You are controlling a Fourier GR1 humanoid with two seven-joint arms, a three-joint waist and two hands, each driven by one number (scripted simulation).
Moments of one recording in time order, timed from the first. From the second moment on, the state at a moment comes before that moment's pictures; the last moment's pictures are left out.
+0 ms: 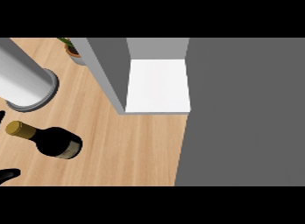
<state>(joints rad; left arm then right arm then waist) 0.13 0.19 0.40 -1.81 0.45 -0.21 0.13 -0.59 -0.26 -0.03 -2.48 -0.11 -0.14 1.02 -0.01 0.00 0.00</state>
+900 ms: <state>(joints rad) 0.11 0.16 0.39 -1.40 0.31 -0.33 -0.18 -0.61 -0.26 -0.02 -2.48 -0.12 -0.14 1.02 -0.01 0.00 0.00</state>
